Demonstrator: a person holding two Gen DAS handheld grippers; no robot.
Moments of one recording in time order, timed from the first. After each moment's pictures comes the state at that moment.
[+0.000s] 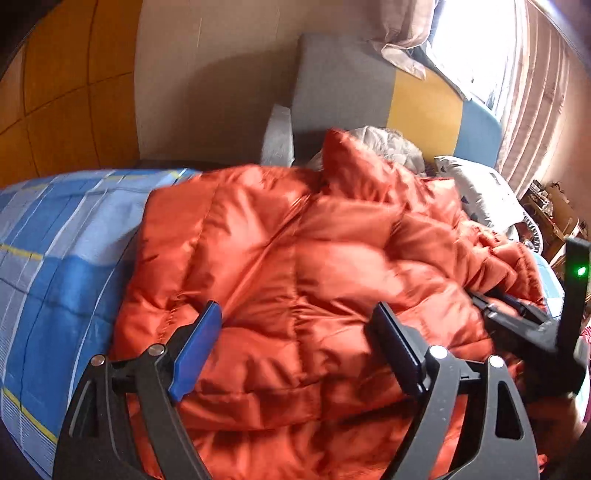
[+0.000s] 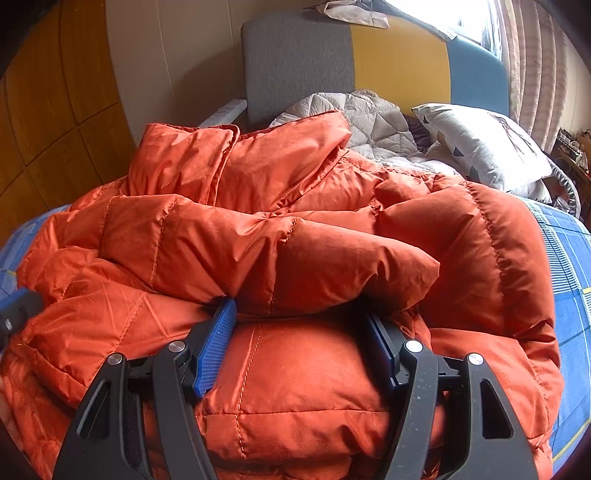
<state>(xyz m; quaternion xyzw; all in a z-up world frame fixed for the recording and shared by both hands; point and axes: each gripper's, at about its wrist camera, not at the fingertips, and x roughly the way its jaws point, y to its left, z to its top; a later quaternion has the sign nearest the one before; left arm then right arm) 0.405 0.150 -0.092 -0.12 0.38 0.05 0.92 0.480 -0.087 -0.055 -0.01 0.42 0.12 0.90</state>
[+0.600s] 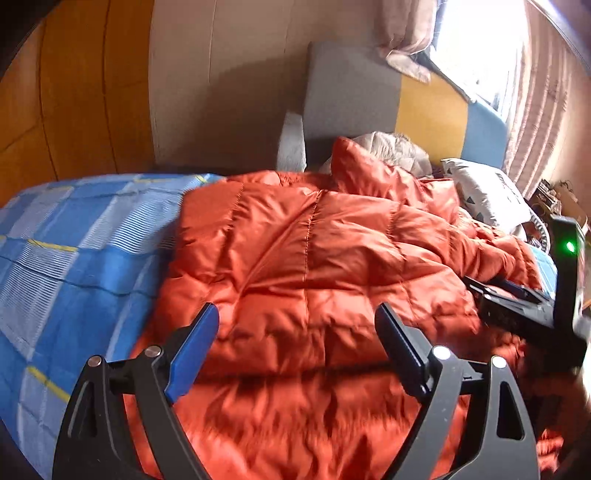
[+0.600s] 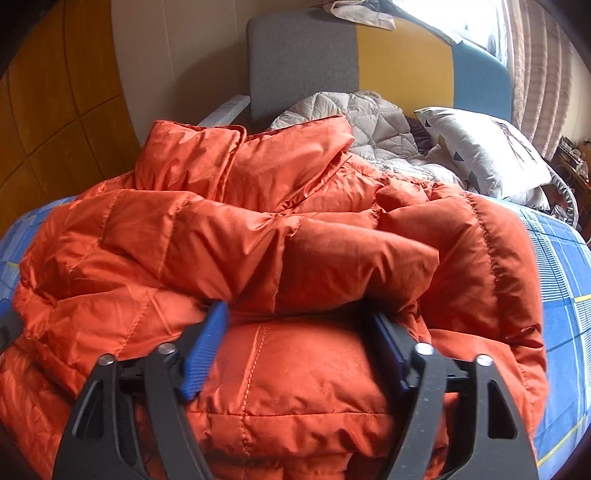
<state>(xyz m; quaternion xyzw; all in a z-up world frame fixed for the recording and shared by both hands) 0.358 0.141 -0.071 -0.09 0.36 0.08 0.93 0.473 -0.089 -0.043 -0.02 0.43 0.12 0.89</state>
